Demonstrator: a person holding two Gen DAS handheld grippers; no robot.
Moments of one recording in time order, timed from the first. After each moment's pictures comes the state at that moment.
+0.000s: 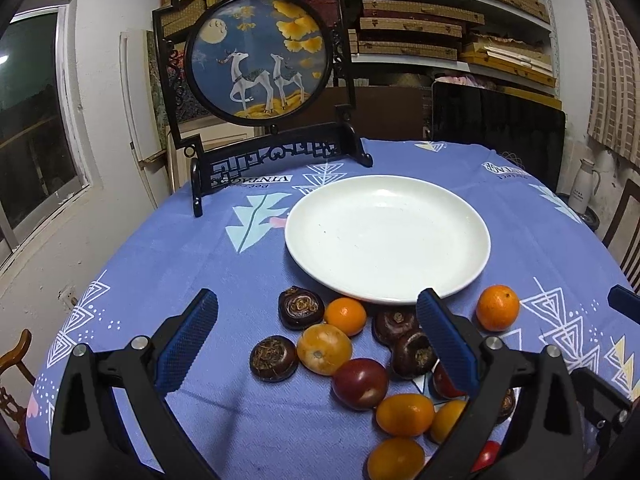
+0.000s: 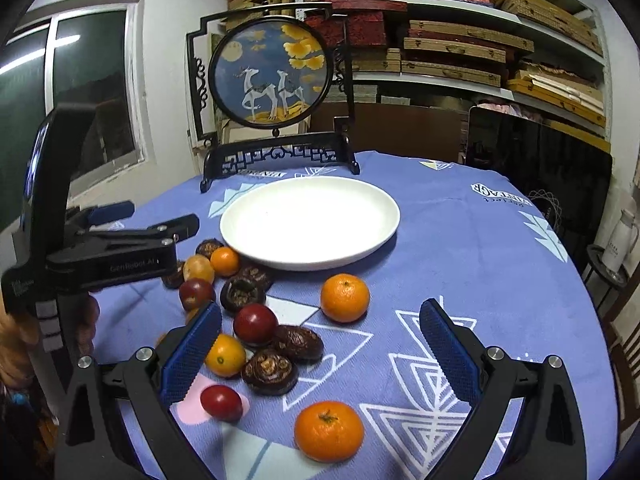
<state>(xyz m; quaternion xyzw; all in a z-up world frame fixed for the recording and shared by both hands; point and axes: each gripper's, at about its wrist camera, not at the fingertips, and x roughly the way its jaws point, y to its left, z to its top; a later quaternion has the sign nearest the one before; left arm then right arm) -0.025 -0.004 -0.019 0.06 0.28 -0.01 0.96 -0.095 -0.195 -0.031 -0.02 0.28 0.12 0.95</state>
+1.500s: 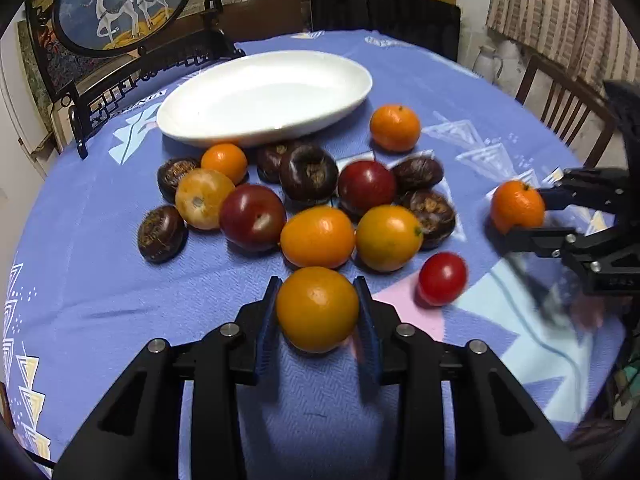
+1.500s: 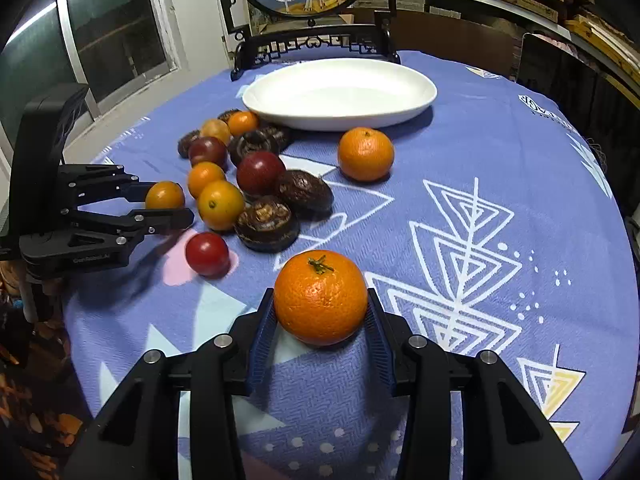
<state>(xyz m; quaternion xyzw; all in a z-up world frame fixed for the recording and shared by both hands) -0.063 -0.014 -0.078 0.13 0.43 -0.21 0.87 -0.097 -0.214 -0.076 -0.04 0.44 0.21 0.88</state>
